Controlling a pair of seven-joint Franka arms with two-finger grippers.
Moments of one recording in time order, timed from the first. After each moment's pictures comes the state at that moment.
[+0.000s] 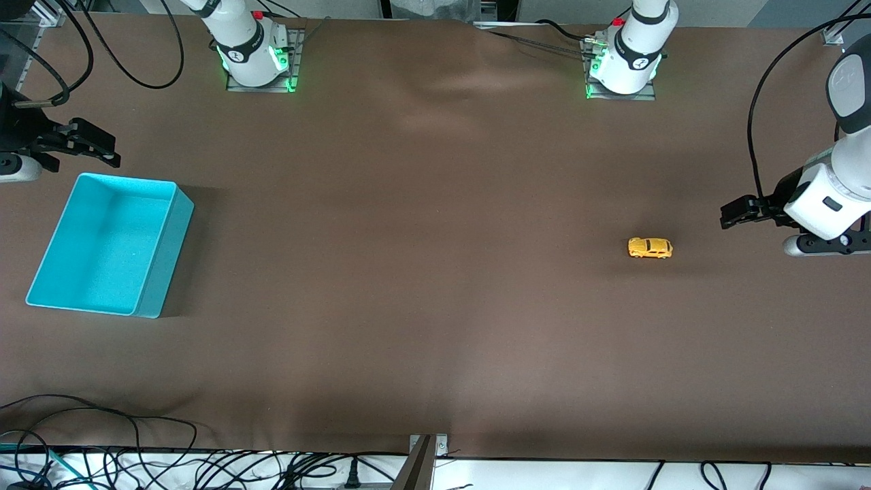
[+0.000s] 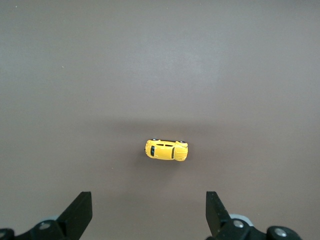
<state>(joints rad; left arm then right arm) 0.07 0.15 -0.04 -1.66 0.04 1.74 -0.05 0.09 0.03 -0.09 -1.57 -0.01 1.55 -0.10</state>
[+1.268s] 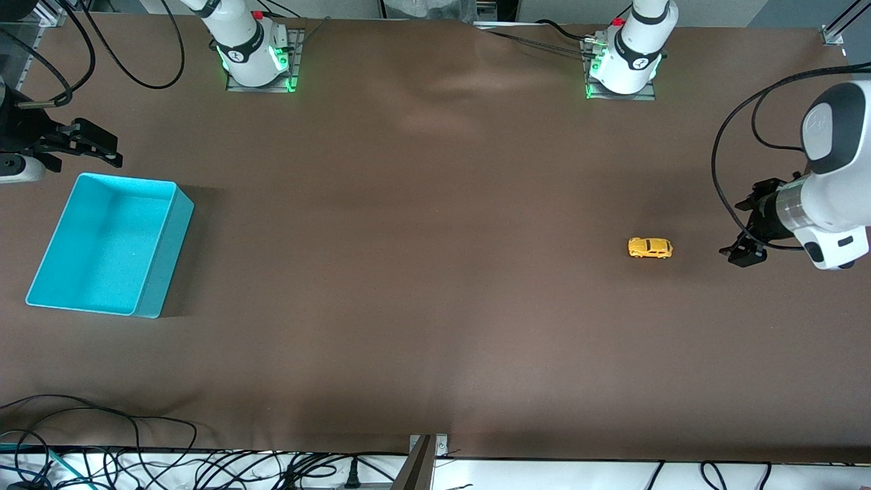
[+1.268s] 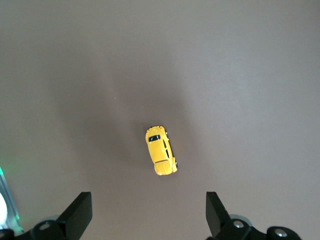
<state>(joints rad) 0.08 0.27 -0.04 -1.68 0.03 1.76 -1.27 0.09 0.03 -0.09 -1.57 -0.01 1.55 -0.10</state>
